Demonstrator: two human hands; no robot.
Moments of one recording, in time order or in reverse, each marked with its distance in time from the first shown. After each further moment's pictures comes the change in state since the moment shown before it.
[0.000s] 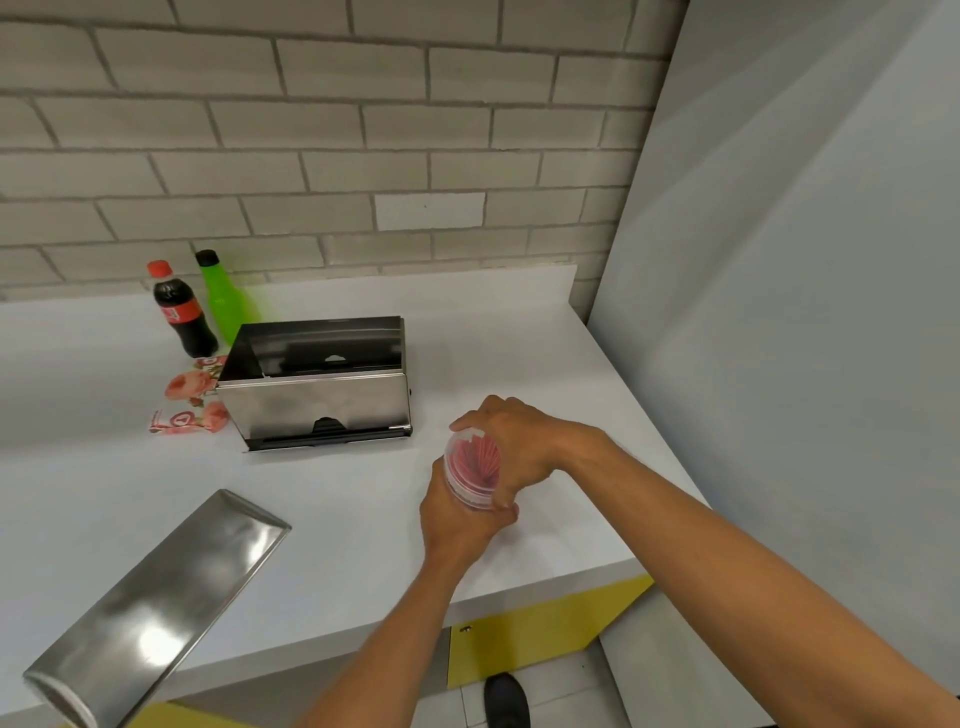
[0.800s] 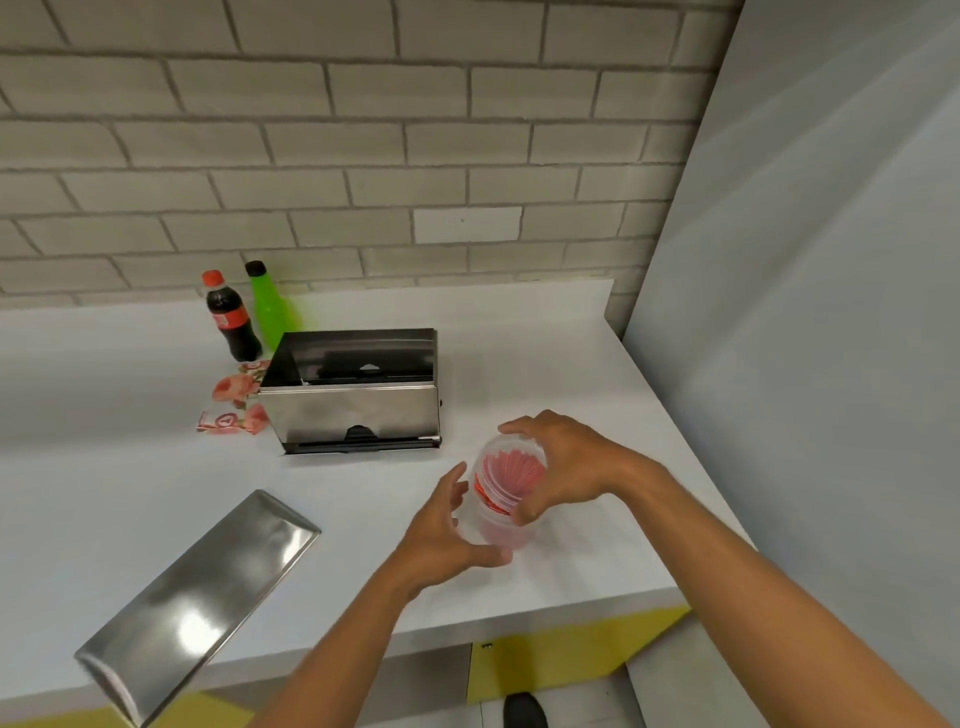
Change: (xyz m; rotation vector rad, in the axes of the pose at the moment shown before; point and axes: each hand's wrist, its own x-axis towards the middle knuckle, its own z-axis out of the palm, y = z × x) left_hand -0.001 0.023 -0.078 0.130 -0.443 -0.088; right_hand -0.010 0.024 0.006 0.233 0.125 0.027
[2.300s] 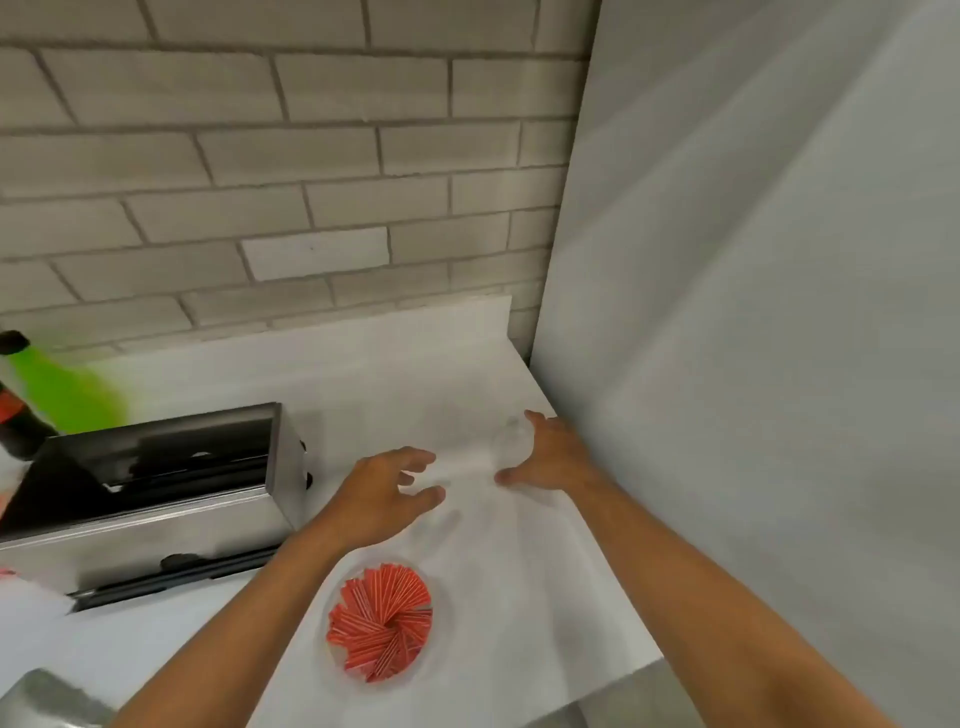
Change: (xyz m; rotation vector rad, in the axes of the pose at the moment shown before) left_hand 0.174 0.106 0.009 0.465 -0.013 0.213; right_hand 0.098 0.194 -0.040 0.136 0.222 0.526
